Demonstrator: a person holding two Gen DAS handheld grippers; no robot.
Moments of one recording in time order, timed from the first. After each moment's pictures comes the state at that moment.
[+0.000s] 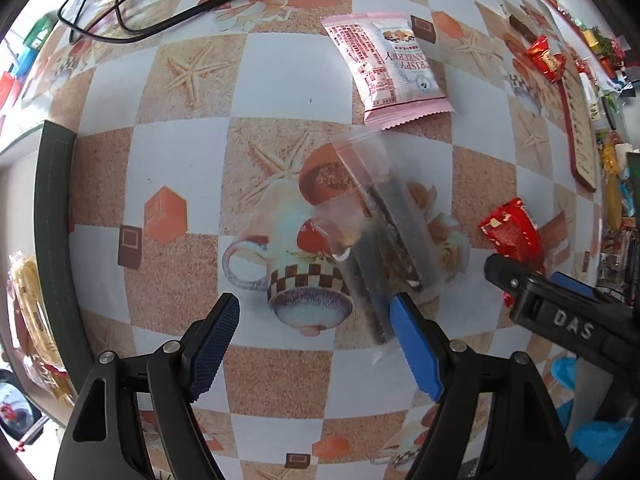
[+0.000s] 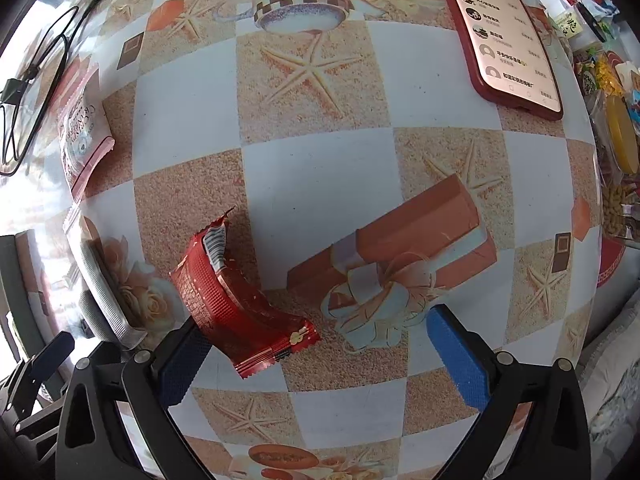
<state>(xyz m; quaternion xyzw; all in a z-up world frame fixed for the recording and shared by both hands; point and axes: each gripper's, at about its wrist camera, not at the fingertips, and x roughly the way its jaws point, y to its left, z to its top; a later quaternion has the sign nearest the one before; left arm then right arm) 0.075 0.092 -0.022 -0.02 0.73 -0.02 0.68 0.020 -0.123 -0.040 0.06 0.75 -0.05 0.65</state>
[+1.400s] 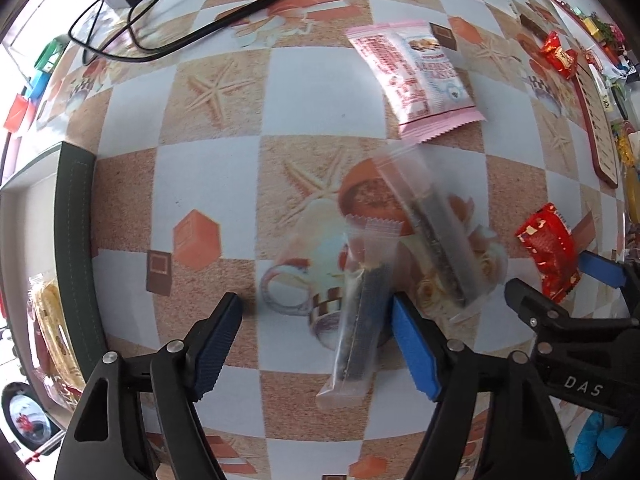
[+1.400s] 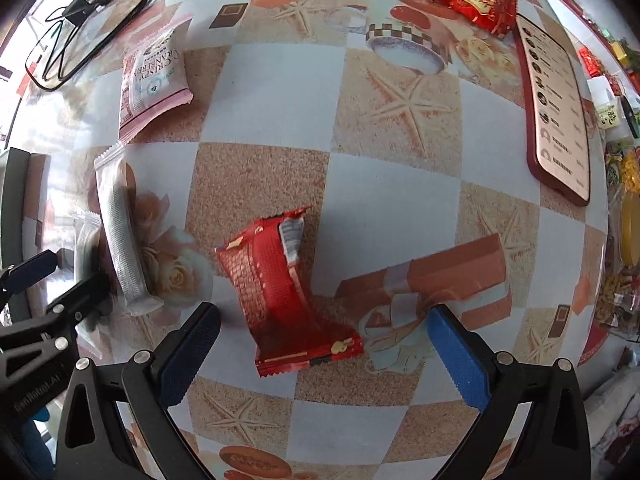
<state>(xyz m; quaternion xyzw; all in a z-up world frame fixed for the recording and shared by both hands) 0.077 0.107 -0.030 0.02 0.71 -0.01 0.71 0.019 -0.082 -0.021 -0.05 0.73 0.05 0.68</state>
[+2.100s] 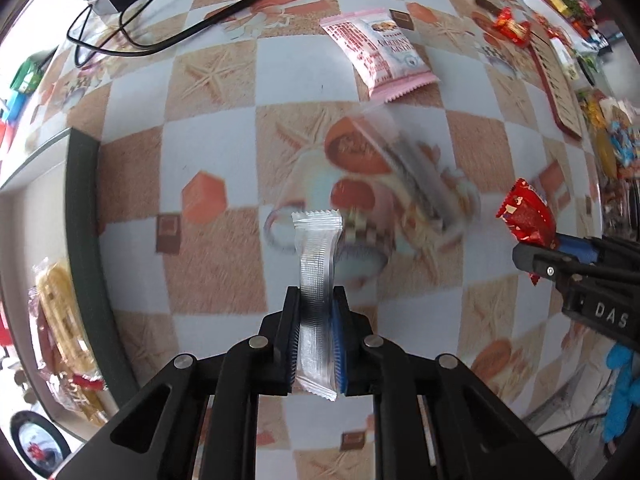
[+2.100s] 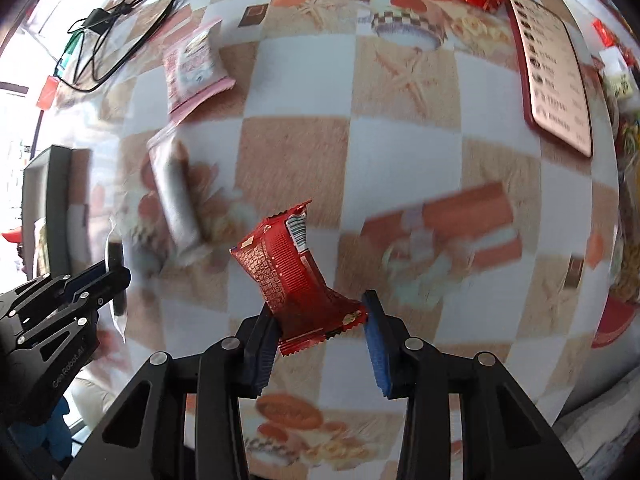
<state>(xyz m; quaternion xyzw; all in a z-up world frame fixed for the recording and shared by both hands) 0.034 0.107 -0.002 0.03 0.71 -0.07 0.70 0.015 -0.084 0.017 0.03 0.75 0.08 0.66</state>
